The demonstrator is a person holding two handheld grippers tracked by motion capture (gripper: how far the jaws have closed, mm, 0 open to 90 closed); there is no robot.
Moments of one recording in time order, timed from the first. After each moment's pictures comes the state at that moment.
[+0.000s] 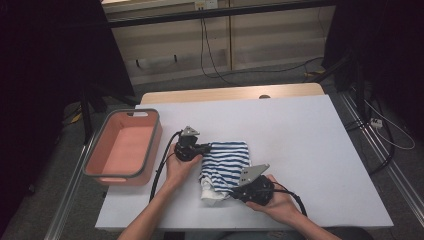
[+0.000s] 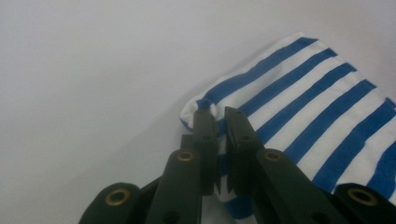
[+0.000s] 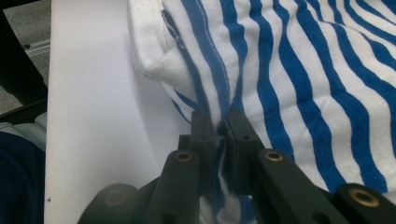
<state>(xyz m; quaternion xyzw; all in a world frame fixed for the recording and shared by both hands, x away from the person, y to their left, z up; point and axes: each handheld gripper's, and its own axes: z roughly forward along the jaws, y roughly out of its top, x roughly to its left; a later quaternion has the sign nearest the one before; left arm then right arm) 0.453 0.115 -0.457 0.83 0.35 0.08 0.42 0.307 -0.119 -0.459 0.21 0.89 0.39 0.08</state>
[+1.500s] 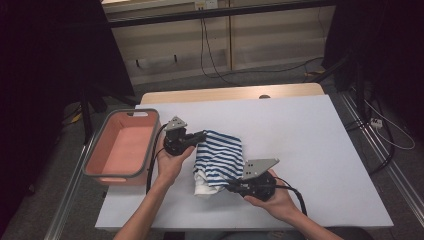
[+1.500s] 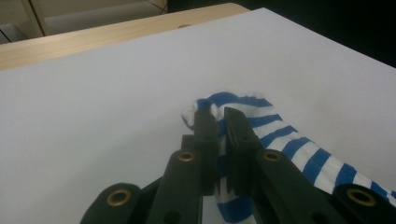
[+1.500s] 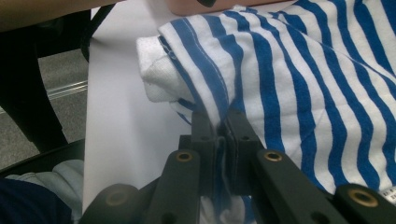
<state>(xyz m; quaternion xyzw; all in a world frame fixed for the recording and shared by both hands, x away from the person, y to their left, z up) 0.441 0.134 -0.407 0.79 0.33 0.11 0.51 0.305 -0.121 -0.428 0.20 0.85 0.48 0.09</state>
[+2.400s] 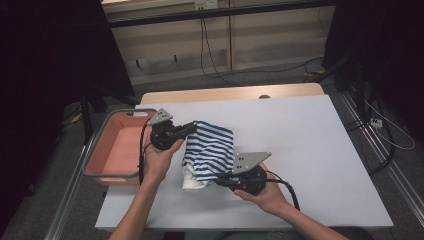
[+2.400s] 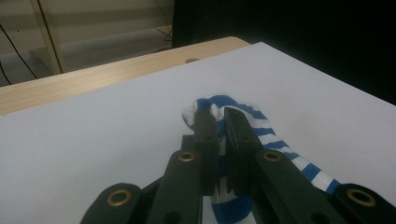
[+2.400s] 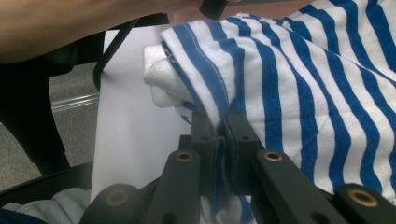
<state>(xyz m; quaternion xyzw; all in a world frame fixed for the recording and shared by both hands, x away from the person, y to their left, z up) 0.438 0.160 -0.373 0.76 0.33 0.12 0.54 0.313 -0.098 -0.404 0.17 0.84 0.51 0.09</state>
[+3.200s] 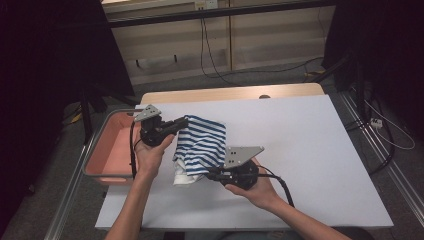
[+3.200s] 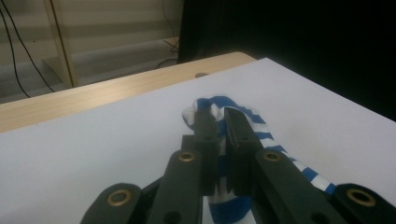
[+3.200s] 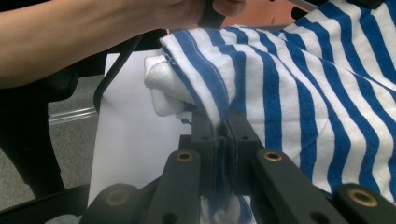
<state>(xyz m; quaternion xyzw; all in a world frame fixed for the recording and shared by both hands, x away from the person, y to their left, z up) 0.440 0.182 -0.356 0.74 0.34 0.13 0.56 0.322 -0.080 -0.390 0.16 0.83 0.53 0.10</state>
